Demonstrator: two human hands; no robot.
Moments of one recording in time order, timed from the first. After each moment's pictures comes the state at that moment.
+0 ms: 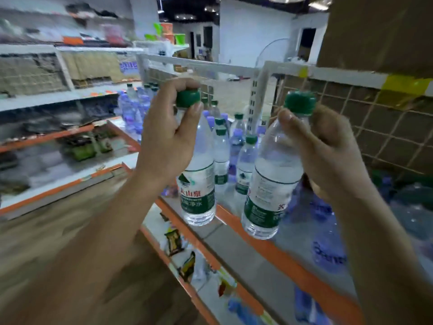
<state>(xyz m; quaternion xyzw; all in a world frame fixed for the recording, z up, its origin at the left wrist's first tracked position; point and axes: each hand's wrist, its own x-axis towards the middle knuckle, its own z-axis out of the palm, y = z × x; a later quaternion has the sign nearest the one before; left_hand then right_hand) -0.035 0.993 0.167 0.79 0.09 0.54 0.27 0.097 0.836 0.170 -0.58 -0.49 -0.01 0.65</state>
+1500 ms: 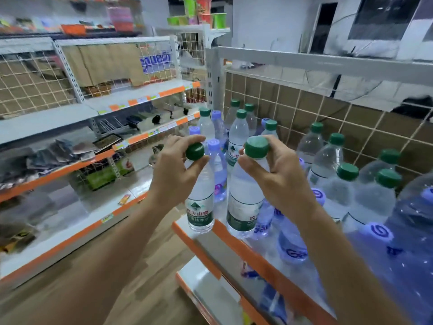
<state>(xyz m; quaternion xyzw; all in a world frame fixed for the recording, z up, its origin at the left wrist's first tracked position) 0.030 1.773 0.087 0.85 0.20 0.42 0.26 0.145 1.620 0.105 -0.65 -0.48 0.05 0.60</state>
